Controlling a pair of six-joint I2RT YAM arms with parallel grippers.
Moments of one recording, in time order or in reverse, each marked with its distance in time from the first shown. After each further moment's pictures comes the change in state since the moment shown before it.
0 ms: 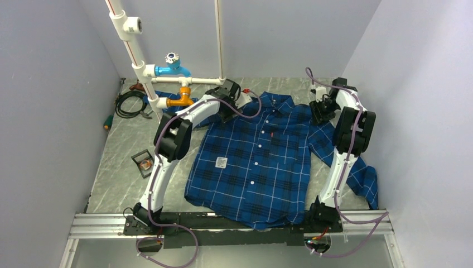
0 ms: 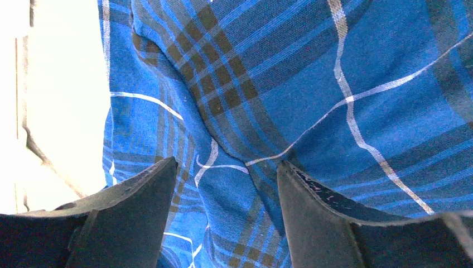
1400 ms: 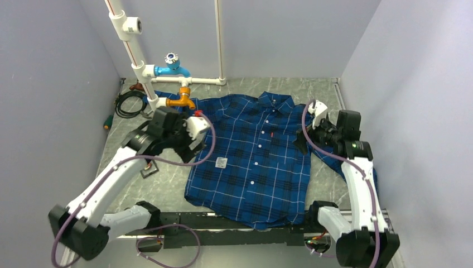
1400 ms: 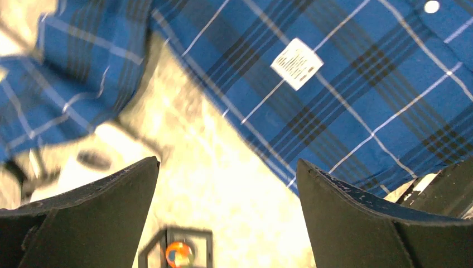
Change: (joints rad) left arm 0.005 -1.236 -0.909 -0.157 0.377 -0.084; right arm 0.144 -1.241 -0.847 0.195 -0.331 0.085
